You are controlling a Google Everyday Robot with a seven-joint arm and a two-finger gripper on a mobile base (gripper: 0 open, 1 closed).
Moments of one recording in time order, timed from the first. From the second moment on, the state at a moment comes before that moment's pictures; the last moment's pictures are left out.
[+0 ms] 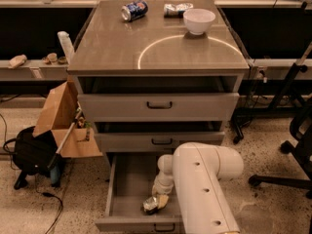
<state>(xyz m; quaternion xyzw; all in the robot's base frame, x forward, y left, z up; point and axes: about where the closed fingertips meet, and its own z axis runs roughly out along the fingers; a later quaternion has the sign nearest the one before) 0.546 -0.014 0.125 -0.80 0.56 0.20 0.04</state>
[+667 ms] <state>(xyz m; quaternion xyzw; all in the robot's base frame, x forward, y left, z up) 0.536 -0.019 0.156 -0.82 0.52 0.21 0.06</state>
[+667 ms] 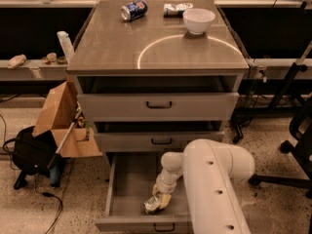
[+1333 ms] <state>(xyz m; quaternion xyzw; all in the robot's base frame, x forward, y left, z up) 0.520 -0.022 0.229 -0.86 0.45 0.22 0.08</state>
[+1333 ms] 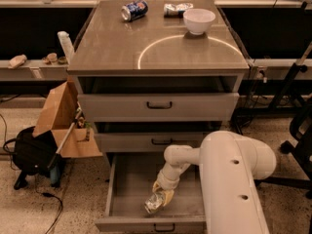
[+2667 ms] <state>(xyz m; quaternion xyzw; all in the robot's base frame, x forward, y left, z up) 0.522 -0.032 0.373 -0.90 0.38 0.19 0.11</state>
